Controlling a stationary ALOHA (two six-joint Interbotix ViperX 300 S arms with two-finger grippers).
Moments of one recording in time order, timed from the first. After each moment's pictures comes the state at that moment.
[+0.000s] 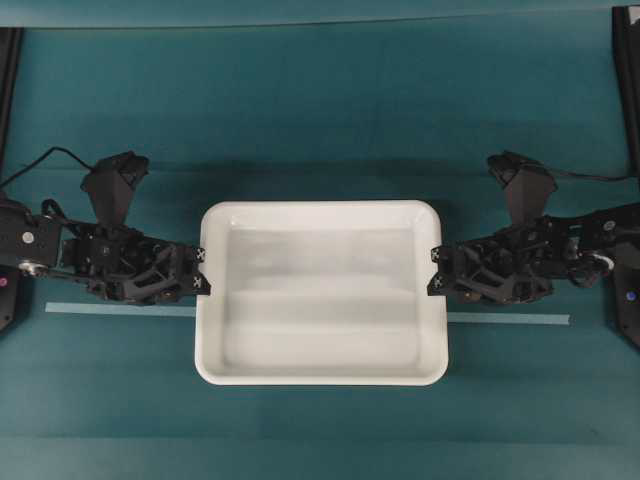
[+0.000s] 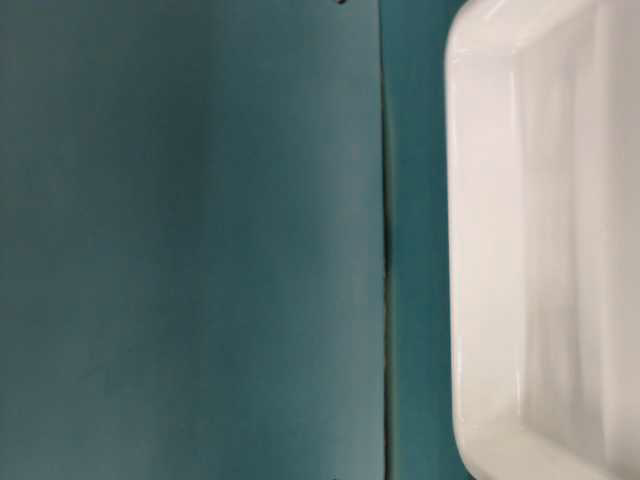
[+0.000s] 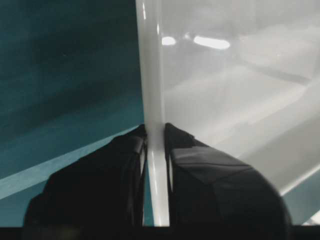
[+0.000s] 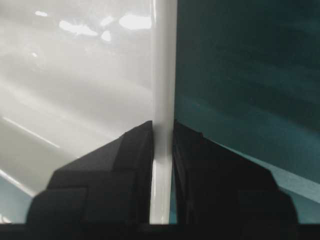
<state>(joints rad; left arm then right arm) 0.00 -0.16 1.01 0.02 0.13 -1.53 -0.04 -0.16 1.04 0.41 0.14 1.09</state>
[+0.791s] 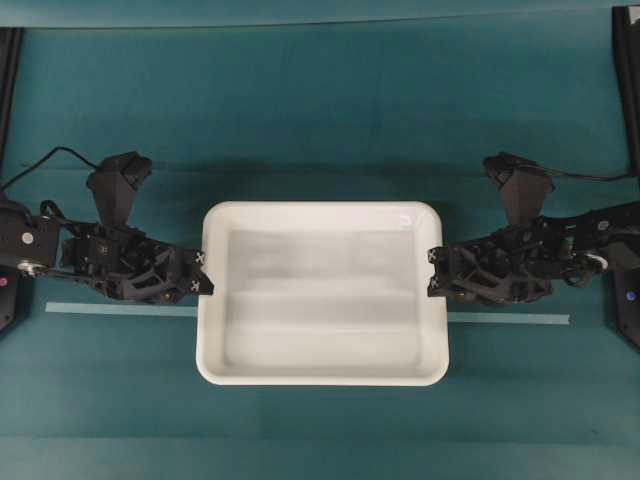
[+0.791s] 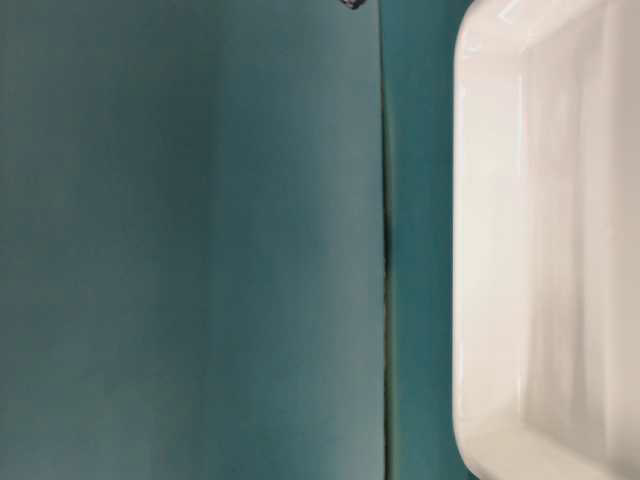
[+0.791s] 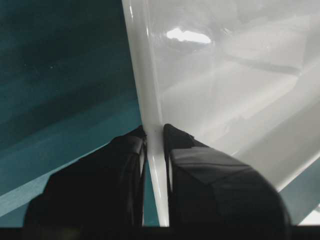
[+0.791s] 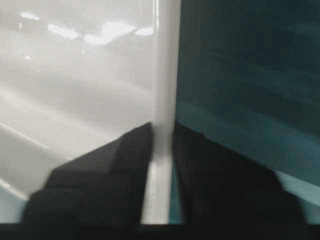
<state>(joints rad) 0.01 -0.15 1.03 0.02 0.06 -1.45 -0.04 -0.15 1.02 0.41 0.15 1.09</state>
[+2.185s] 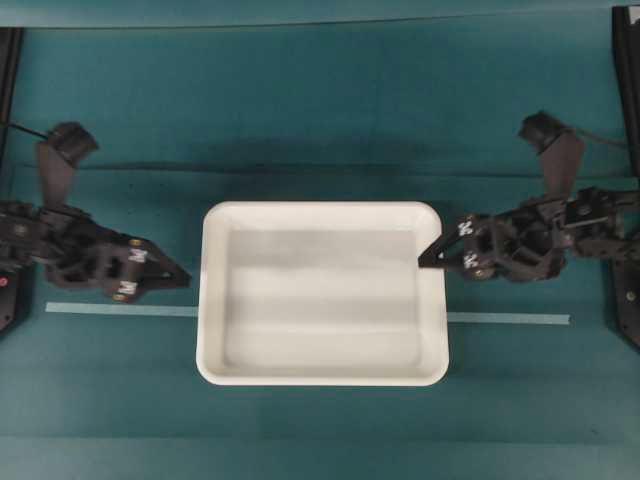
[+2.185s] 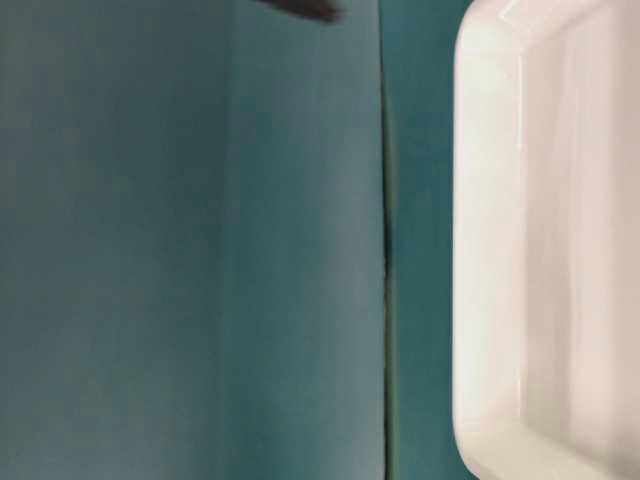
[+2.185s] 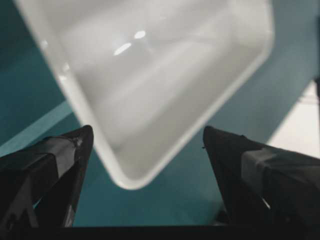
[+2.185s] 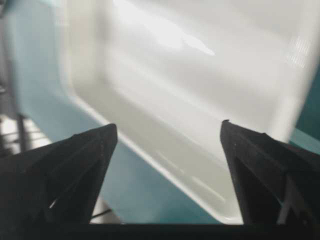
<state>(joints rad) -0.02 -0.61 1.06 0.03 0.16 -1.21 -0.06 -0.48 1.01 0.32 0.13 1.04</state>
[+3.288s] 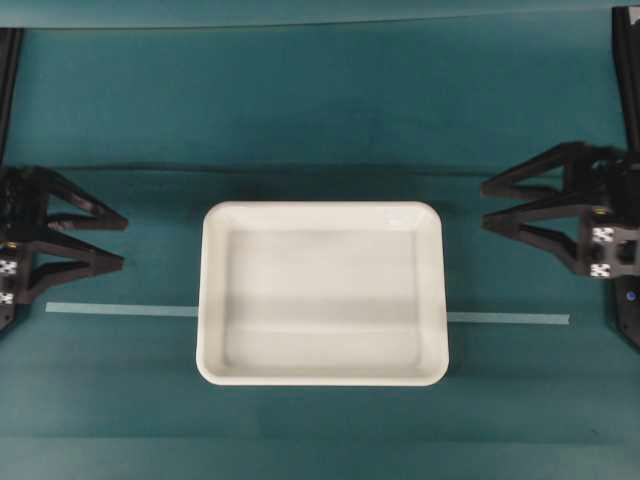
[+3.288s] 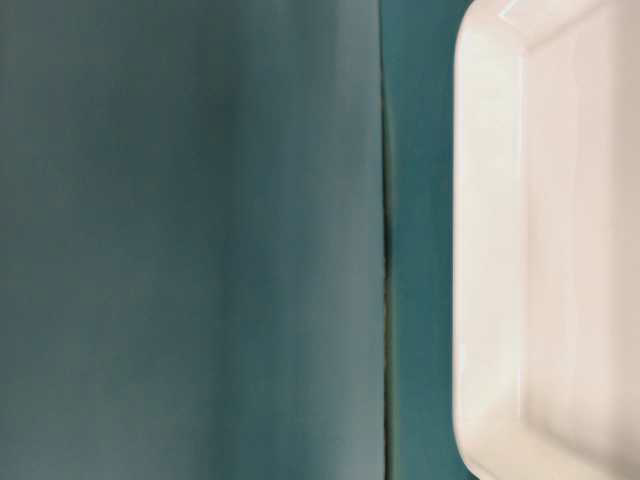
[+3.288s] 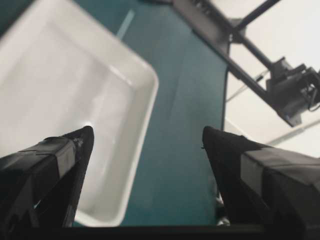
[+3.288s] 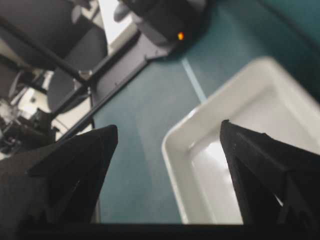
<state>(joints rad) -0.02 -0.98 1.06 0.03 0.17 -0.69 -0.07 -0.87 1.01 0.30 0.04 0.38</state>
